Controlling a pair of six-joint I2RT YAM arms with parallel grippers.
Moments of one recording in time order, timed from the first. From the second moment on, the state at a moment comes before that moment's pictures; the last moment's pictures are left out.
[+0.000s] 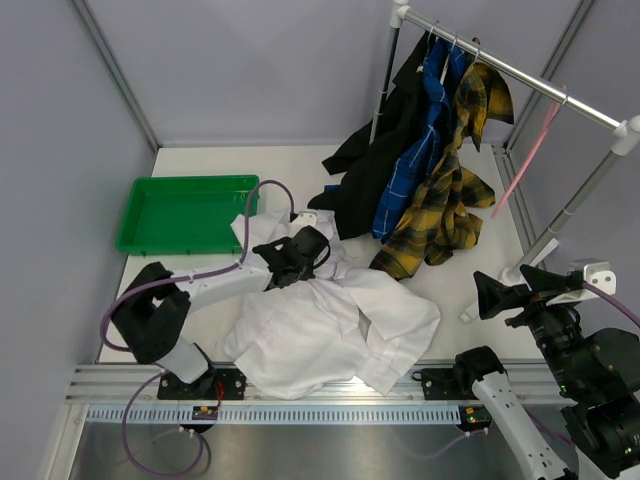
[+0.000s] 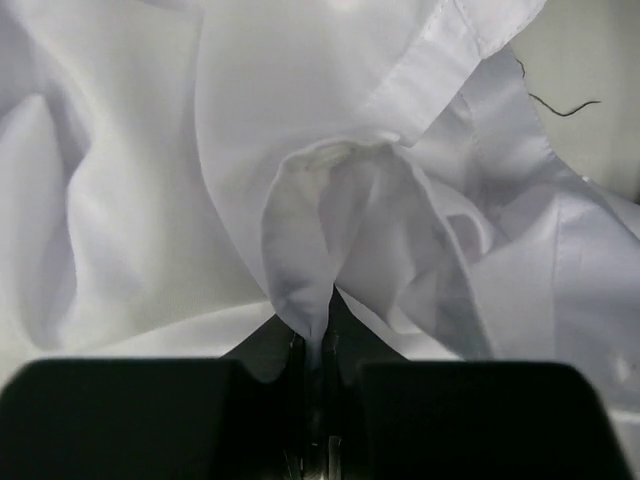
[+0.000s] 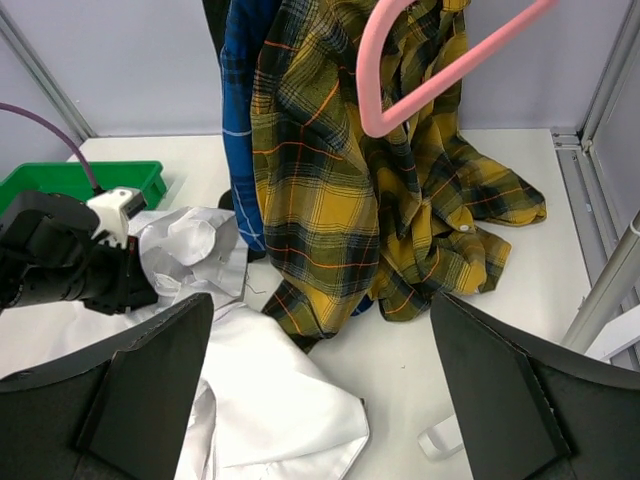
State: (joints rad) left arm -0.85 1.57 0.94 -0.34 -0.41 -0.59; right arm 0.30 0.28 1.19 -0.92 0.09 0.16
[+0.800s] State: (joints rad) left arm -0.37 1.29 1.49 -0.82 -0.61 -0.31; right arm 0.30 0.23 1.17 -0.90 0.04 0.16
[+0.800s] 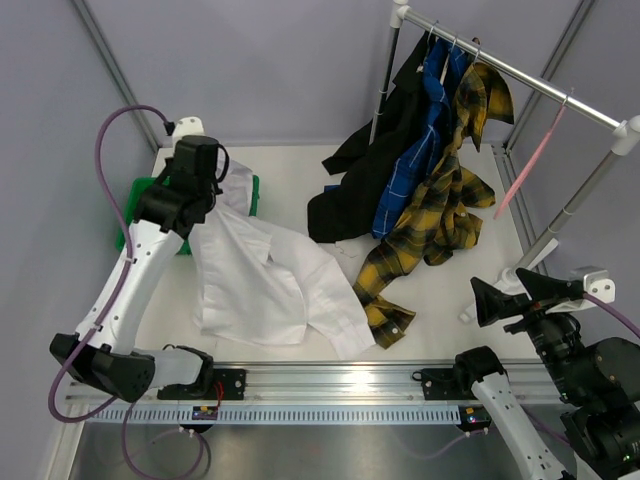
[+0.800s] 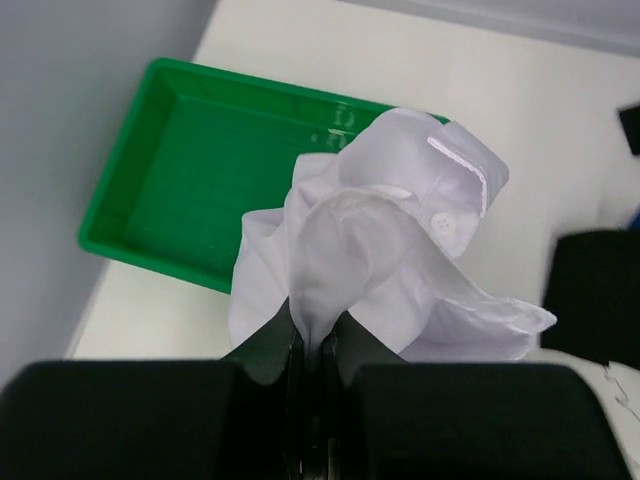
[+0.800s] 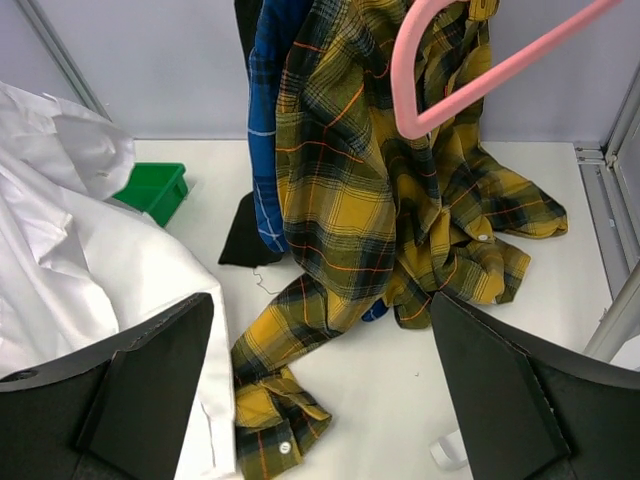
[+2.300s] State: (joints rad) left arm 0.06 1.37 1.36 -0.67 -0.32 -0.44; right arm 0.35 0.13 1.05 -0.86 -0.02 0.15
